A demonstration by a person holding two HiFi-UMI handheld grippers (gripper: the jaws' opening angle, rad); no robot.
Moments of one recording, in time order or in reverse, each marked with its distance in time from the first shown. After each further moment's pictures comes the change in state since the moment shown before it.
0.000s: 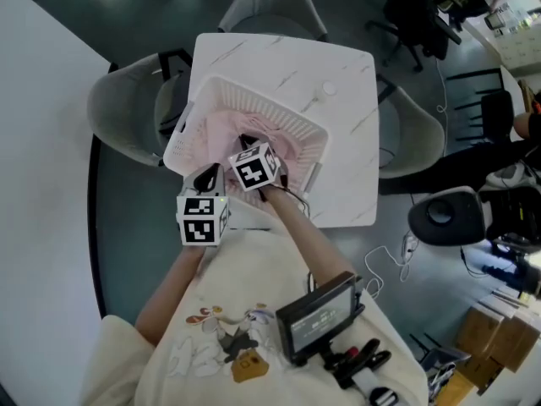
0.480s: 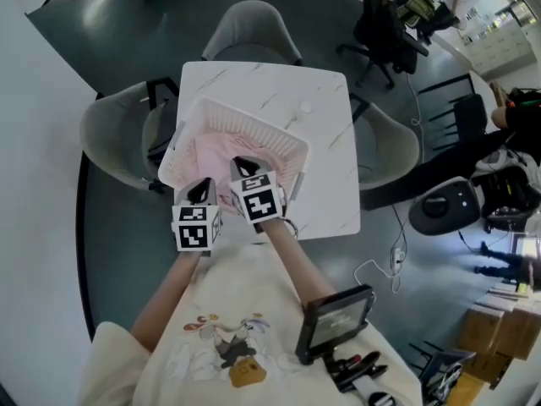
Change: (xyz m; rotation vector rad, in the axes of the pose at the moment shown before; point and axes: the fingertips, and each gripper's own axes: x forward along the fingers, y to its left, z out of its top) left arm -0.008 -0.002 -0.002 -0.001 -0.038 -0.041; right arm -0.110 0.019 0.038 0.131 -0.141 -0.027
